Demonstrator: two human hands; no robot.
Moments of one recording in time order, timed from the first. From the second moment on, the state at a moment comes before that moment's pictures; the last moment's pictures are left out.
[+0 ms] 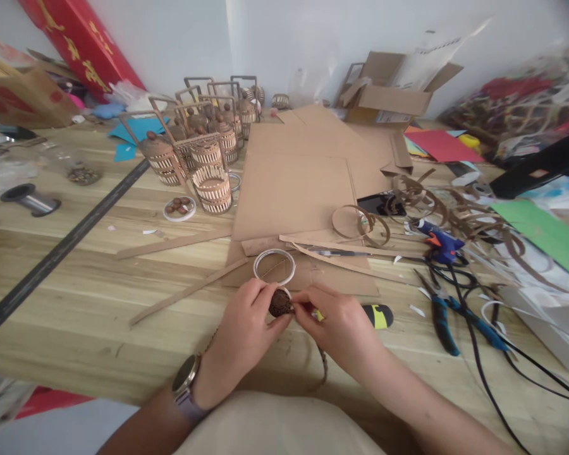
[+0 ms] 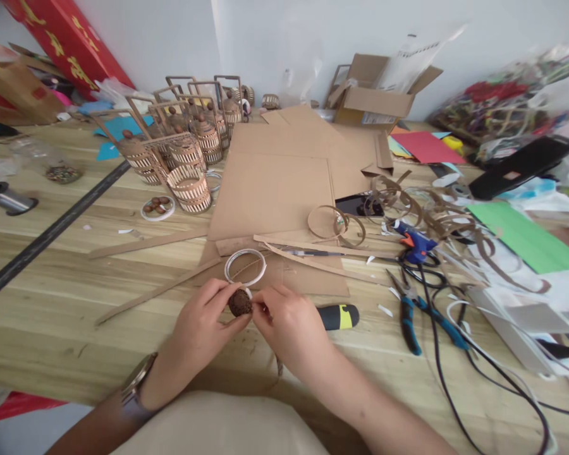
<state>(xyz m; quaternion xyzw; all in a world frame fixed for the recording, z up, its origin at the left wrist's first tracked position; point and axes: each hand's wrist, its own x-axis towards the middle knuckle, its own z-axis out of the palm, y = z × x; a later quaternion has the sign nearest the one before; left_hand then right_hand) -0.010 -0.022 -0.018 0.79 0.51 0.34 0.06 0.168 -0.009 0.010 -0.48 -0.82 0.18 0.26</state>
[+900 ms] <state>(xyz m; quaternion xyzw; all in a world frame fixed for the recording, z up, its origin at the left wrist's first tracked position) -0.017 -0.023 -0.010 0.79 0.46 0.38 0.18 0.243 0.045 0.028 -0.58 -0.76 0.08 0.29</state>
